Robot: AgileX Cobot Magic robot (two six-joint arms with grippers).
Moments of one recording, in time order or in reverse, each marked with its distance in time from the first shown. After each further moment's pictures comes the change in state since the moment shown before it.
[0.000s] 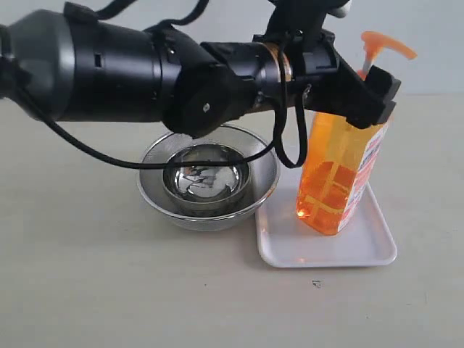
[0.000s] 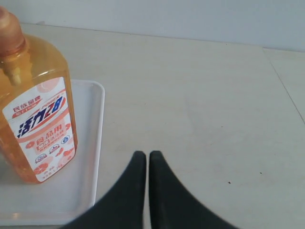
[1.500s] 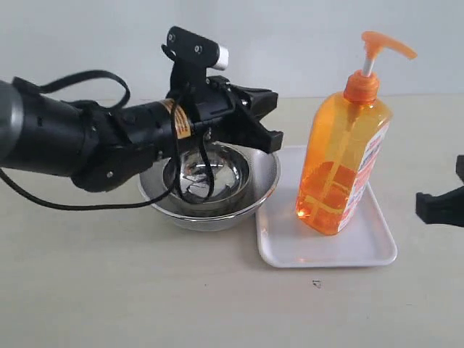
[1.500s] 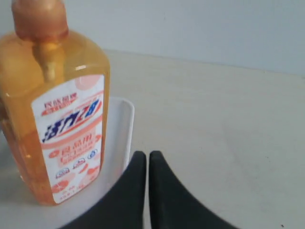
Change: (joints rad) left arm 0.236 0.017 0.350 0.247 -0.528 -0.236; right arm 0.000 0.189 0.240 -0.760 -0.214 0.811
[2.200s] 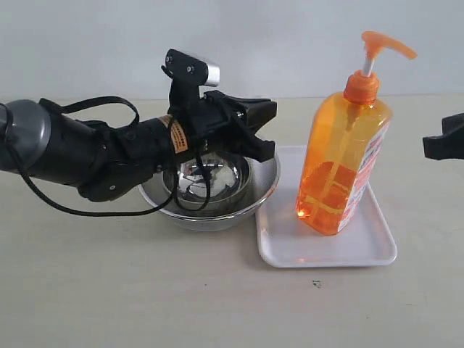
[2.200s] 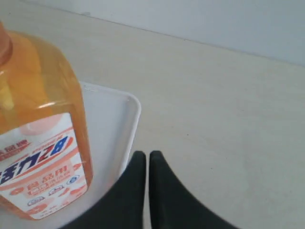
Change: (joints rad) left arm 0.054 0.102 -0.011 0.083 -0.153 -0.064; right arm -0.619 0.266 -0.295 -0.001 -0.735 -0.355
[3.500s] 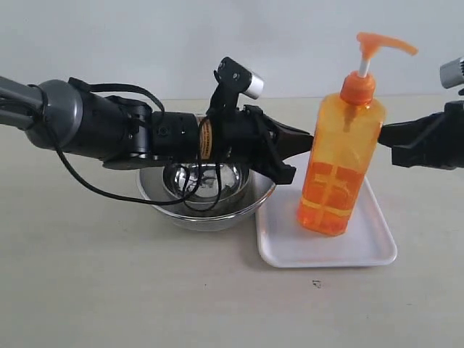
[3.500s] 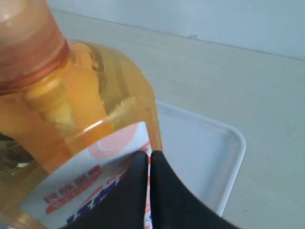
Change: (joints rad) left arm -0.003 0.076 -0.189 0.568 0.088 -0.439; right arm -0.146 0.369 -0.046 0.474 -0.575 -0.596
